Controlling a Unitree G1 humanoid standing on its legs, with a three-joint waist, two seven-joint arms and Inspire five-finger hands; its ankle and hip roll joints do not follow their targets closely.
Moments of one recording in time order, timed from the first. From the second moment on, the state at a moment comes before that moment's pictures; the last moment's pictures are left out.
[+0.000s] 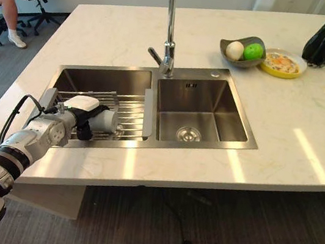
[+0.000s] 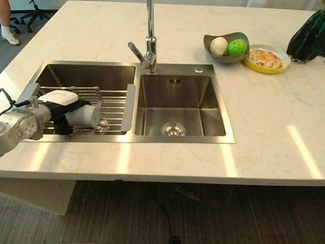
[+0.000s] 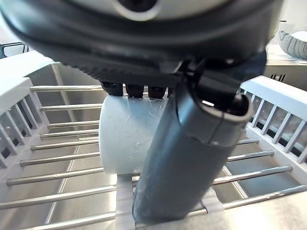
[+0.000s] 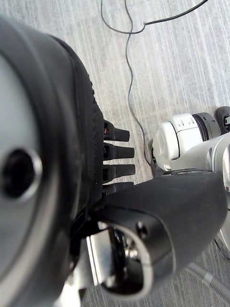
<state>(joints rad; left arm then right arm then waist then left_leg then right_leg) -0.54 0.94 -0.58 0.58 0.43 -0.08 -0.10 0.13 -0.31 0.11 1.26 0.27 -0.02 0.12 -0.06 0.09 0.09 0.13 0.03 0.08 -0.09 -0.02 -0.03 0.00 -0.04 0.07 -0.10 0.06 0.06</state>
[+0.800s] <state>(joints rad) -0.50 1.02 -0.58 0.40 0.59 -0.19 0.02 0.13 -0.31 0.15 1.24 0.27 -0.05 0.12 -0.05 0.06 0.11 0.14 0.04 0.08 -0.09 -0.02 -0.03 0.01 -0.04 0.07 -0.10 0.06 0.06</state>
